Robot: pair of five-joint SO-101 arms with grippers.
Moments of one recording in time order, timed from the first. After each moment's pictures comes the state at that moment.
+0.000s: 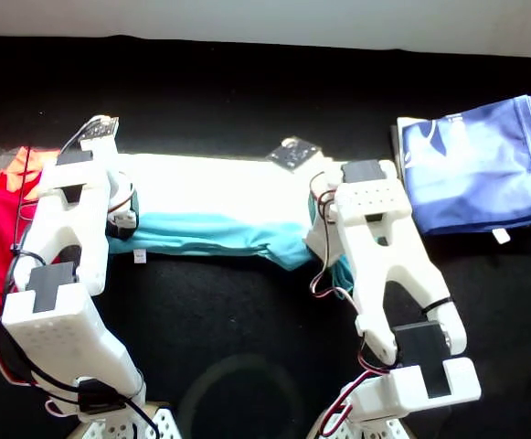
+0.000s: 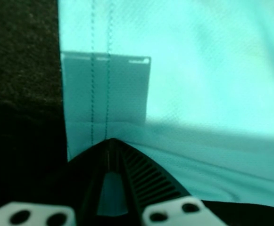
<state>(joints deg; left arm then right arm) -18.7 21.7 10.9 59.6 -3.7 -16.4 -0.8 16.7 76.1 34.1</state>
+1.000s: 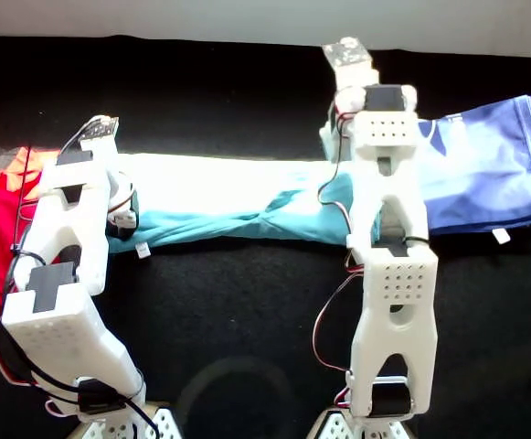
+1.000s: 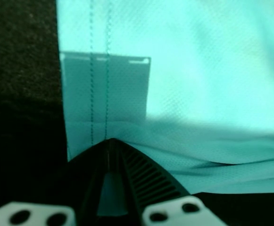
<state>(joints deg) -18.7 21.7 10.9 59.6 -3.7 -8.5 46.7 -62.8 93.6 14.1</state>
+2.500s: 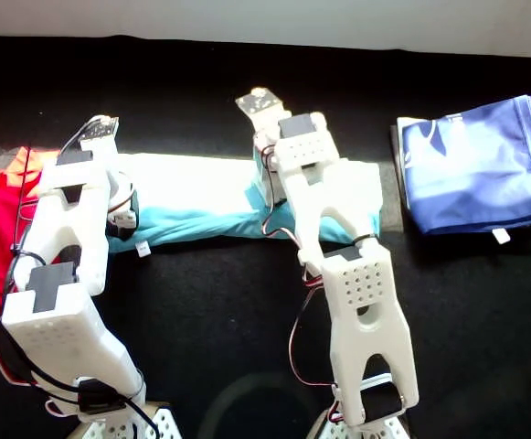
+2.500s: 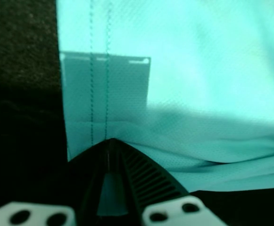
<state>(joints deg) -18.7 21.8 10.9 59.6 -3.7 -23.3 50.9 -45.6 84.3 13.4</state>
